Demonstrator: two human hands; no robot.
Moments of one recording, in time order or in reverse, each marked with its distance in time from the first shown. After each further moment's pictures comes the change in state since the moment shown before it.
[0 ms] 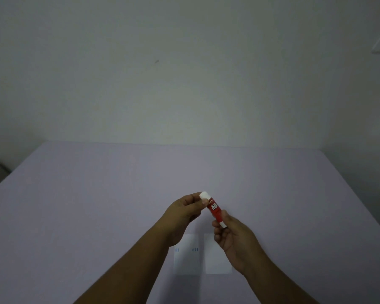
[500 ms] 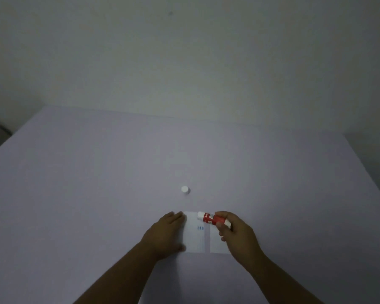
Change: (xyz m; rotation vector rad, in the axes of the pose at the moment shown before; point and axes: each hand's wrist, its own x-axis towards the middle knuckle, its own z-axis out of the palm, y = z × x) left_hand 0.002 -0.139 -0.085 1.373 -0.058 -0.037; right_hand 0.023 0.049 -0.035 -1.092 0.071 -0.263
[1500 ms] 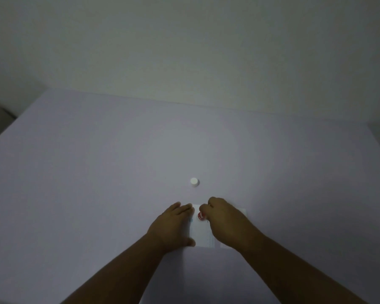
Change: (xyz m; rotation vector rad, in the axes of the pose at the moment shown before) left_hand 0.002 -0.006 -0.002 0.019 -0.022 0.014; right_hand 0.045 -0.009 0.042 -0.817 -0.258 -0.600
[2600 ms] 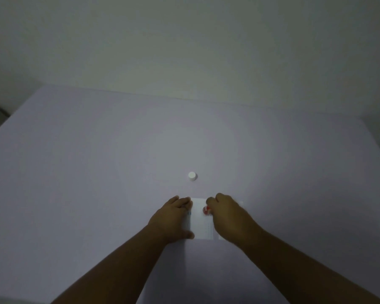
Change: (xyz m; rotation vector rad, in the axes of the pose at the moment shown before) left_hand -0.001 0.008 -0.009 0.030 -0.054 -0.024; right_hand -0.011 -0.001 0.002 -0.019 -0.016 0.158
